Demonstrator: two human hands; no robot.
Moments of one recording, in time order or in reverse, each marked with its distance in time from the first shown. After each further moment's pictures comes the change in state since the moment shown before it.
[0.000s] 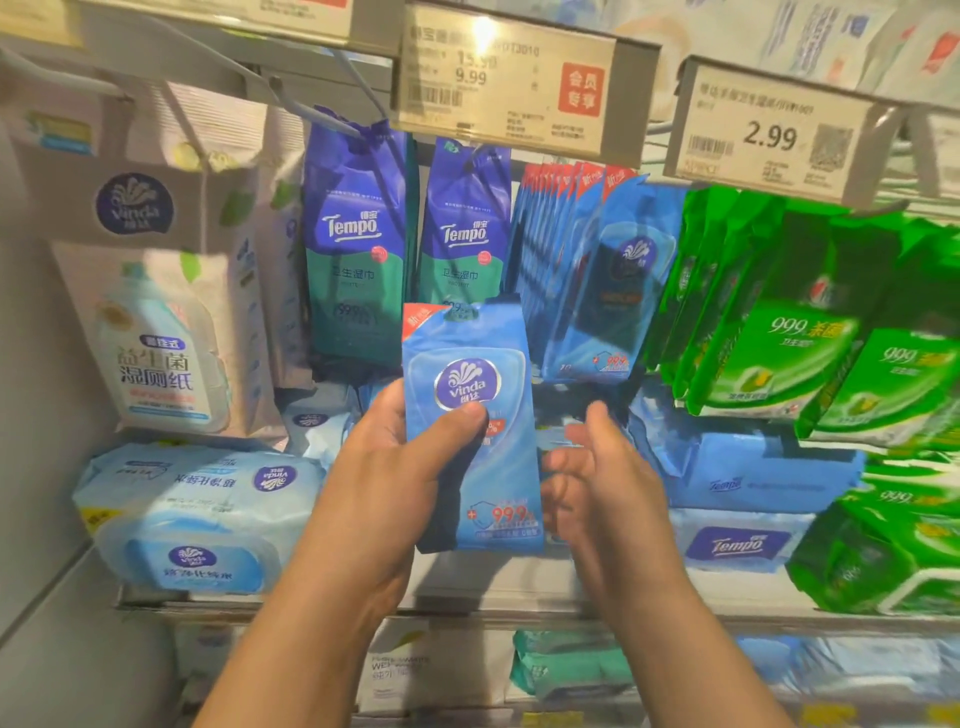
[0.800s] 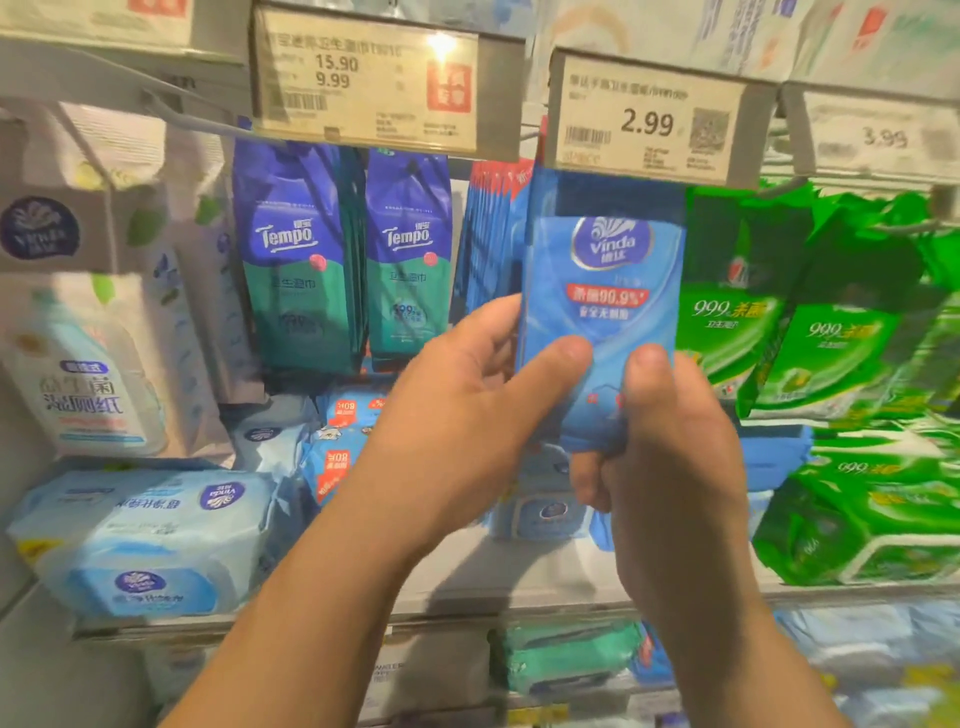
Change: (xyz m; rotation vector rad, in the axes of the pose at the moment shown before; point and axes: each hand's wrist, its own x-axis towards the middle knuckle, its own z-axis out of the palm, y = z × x) left_hand 0.003 0.024 0.071 0.197 -0.443 0.302; right_hand -0.037 -0.063 -0.021 -0.144 -0.028 -0.539
